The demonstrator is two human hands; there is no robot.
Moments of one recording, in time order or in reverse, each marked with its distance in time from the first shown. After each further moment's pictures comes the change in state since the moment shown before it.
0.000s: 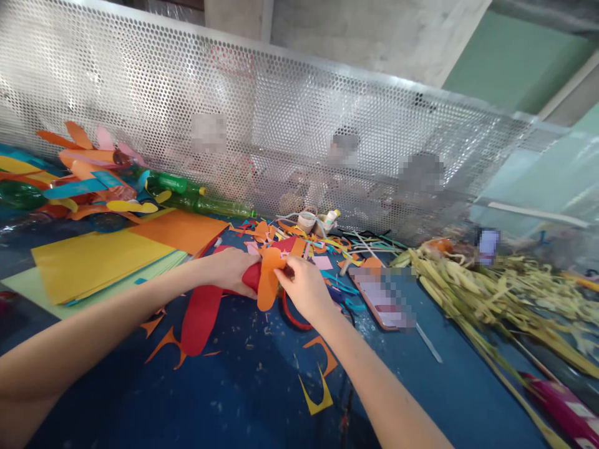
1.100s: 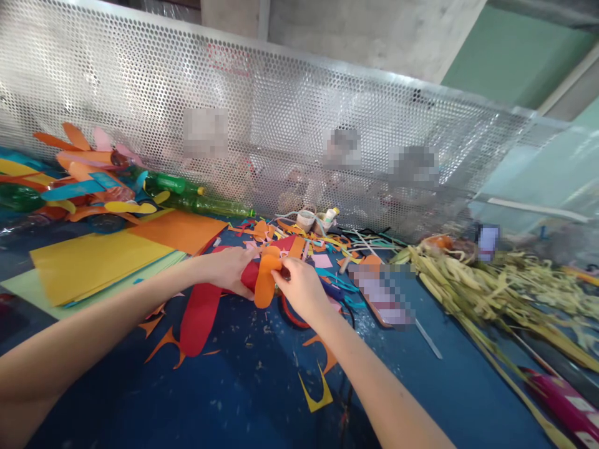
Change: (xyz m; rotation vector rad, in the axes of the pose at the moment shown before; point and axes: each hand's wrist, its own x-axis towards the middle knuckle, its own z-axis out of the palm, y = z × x) left_hand -0.002 0.000 -0.004 -0.138 -0.020 -0.020; right_hand -0.001 0.000 0.006 -0.010 -0.022 0.000
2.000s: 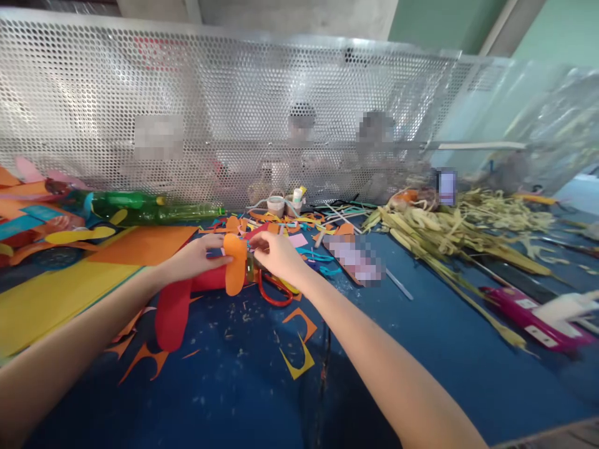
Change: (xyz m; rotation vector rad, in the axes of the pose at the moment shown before) left_hand 0.024 0.003 0.004 -0.253 0.352 0.201; right_hand 0.005 0.039 -0.008 0.476 -0.033 0.082
